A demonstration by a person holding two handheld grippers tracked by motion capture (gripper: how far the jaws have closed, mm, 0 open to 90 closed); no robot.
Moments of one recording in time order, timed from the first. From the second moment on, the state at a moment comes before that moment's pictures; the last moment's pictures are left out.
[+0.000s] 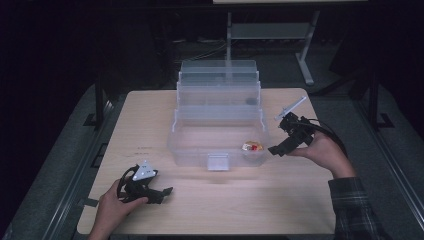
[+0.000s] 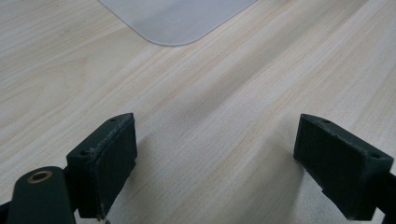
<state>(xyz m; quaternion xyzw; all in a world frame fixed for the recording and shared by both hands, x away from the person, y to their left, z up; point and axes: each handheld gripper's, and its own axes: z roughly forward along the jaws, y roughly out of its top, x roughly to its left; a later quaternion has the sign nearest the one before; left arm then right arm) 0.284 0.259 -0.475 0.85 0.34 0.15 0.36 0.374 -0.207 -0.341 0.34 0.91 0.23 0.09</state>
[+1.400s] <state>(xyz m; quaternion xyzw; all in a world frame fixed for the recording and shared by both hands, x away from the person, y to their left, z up) 0.284 0.259 -0.475 0.85 0.34 0.15 0.36 0.307 -0.268 -0.408 0.40 0.86 0.30 0.11</state>
